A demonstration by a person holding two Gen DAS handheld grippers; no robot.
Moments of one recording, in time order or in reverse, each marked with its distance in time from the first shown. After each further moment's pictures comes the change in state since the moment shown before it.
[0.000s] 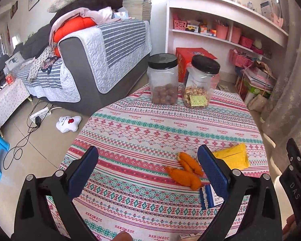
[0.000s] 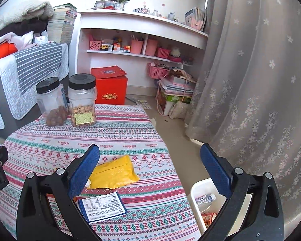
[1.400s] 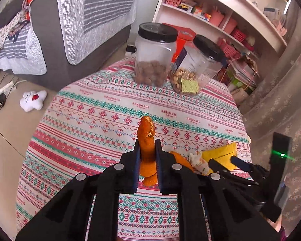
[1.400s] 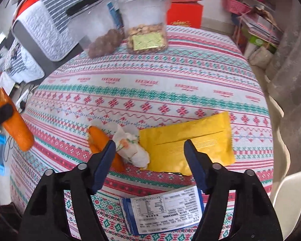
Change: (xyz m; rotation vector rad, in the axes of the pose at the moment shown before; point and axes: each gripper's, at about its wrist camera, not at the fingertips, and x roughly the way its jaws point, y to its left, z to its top) left arm 0.081 0.038 0.025 -0.075 0.186 -0.275; right arm 0.141 0.091 -0.038 -0.152 0.505 0.507
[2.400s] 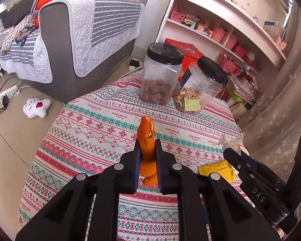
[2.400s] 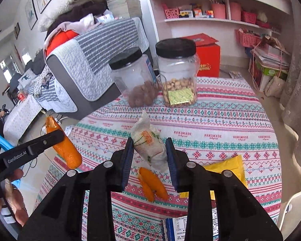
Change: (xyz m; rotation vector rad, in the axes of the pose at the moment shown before) left arm -0.019 0.008 0.010 -0.033 -0.109 -0.001; right arm -0.083 0.029 0.018 0.014 -0.338 0.165
